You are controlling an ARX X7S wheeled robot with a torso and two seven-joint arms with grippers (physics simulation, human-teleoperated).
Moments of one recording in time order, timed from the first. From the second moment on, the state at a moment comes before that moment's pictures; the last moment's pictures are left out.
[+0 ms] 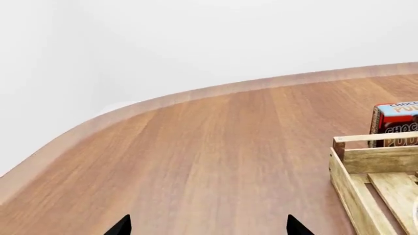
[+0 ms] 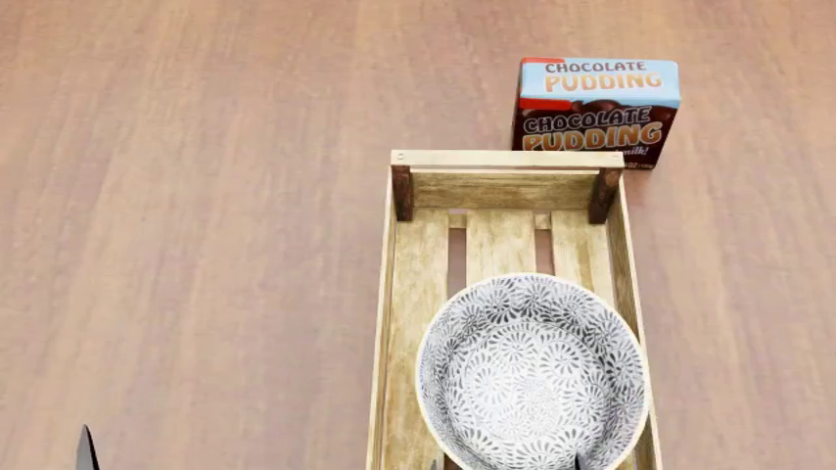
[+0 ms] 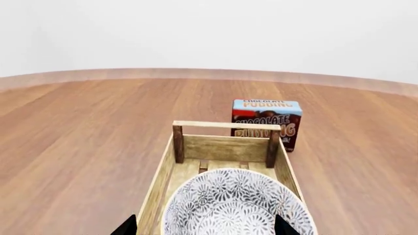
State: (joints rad) left arm -0.52 -0.90 1.28 0.89 -0.54 -0.21 -1.55; right arm -0.12 0.46 -0.52 -0.66 0.21 0.17 0.61
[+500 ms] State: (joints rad) left arm -0.43 -0.90 1.26 0.75 -0.51 -0.12 -1.50; right arm -0.14 0.46 -0.52 -0.57 0.21 0.11 0.60
